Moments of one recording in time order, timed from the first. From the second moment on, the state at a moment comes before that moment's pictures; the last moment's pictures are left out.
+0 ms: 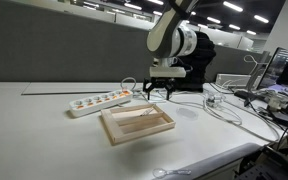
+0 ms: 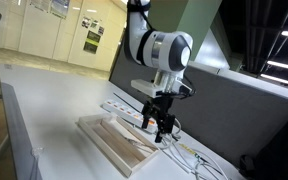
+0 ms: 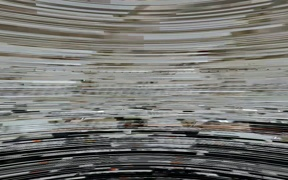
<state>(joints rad) 0.06 0.42 -0.06 -2.21 -0.17 2.62 0.51</state>
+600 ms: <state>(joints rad) 0.07 0.58 -0.06 -2.10 -0.02 2.68 0.38</state>
